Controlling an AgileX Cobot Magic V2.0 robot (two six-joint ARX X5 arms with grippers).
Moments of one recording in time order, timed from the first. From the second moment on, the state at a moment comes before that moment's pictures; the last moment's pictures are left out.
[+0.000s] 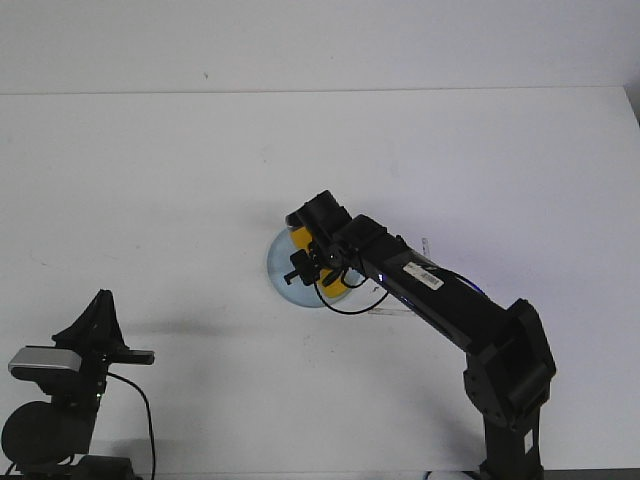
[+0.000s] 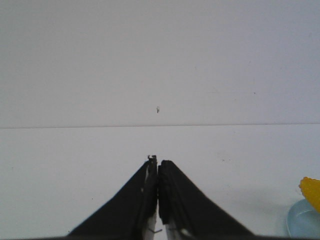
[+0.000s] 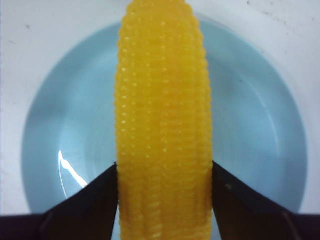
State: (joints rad) left arm -0.07 0.18 0.40 0.01 -0.02 -0.01; right arm 0.66 1.96 1.61 -0.75 0.00 0.16
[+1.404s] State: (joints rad) left arm -0.07 0.18 0.40 0.01 -0.02 -0.01; right arm 0.66 1.97 1.61 -0.71 0.00 0.15
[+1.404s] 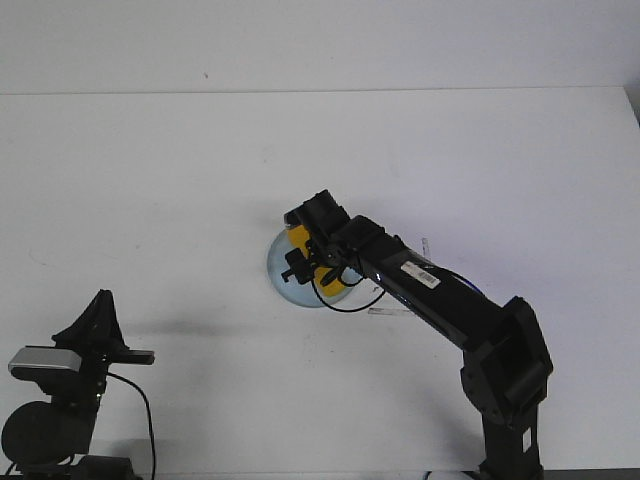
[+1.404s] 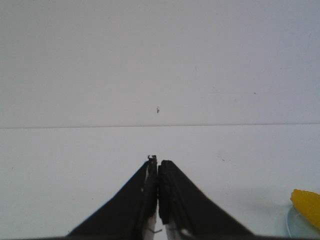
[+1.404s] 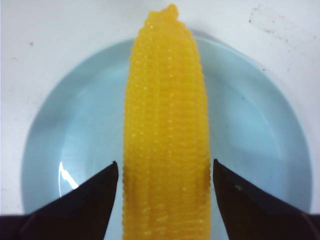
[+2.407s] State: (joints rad) left arm -0.07 0.18 0.40 0.01 -0.02 -0.01; right arm 0.60 1.59 1.57 -0.58 0.00 -0.02
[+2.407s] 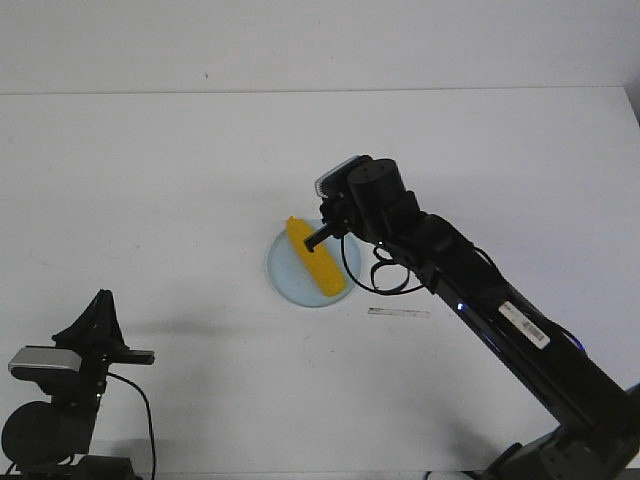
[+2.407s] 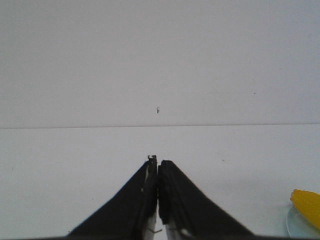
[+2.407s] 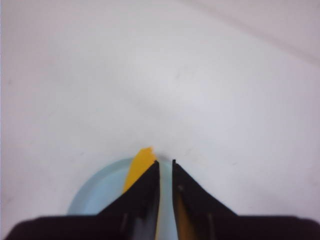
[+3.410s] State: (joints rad) left arm -0.07 0.18 0.40 0.01 -0.02 -0.01; right arm 0.22 0.70 0.40 0.23 -0.08 0.00
